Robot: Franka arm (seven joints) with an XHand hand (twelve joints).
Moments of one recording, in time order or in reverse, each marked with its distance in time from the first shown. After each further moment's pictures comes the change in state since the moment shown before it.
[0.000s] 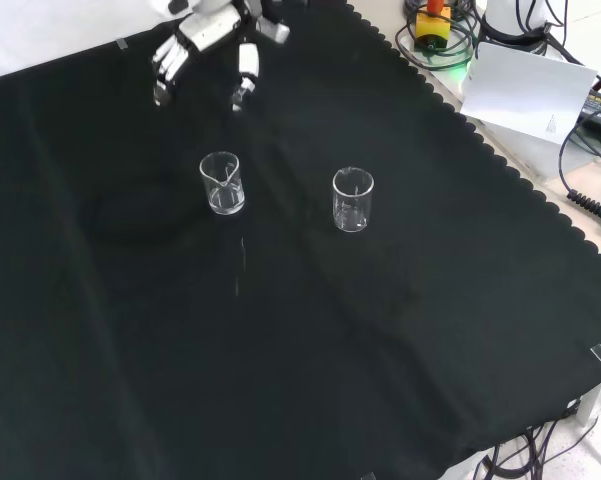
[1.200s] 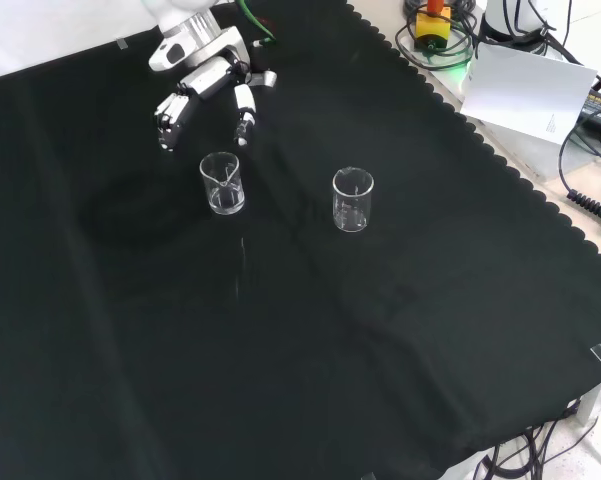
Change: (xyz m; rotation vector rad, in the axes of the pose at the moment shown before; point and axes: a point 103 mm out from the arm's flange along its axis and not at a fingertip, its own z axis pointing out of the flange) arm -0.037 0.040 0.086 -0.026 0.268 -0.246
